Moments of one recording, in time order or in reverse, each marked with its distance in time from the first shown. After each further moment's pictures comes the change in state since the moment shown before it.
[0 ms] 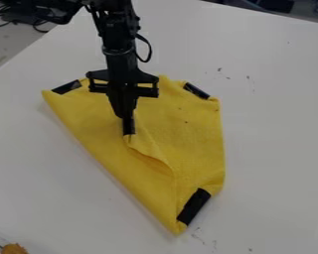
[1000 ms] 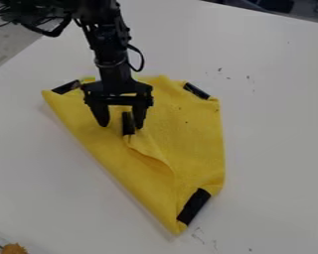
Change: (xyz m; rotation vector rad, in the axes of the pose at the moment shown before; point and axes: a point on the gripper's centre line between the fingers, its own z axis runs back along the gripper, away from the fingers) arm -0.010 0.009 -0.013 -0.035 -0.004 0.043
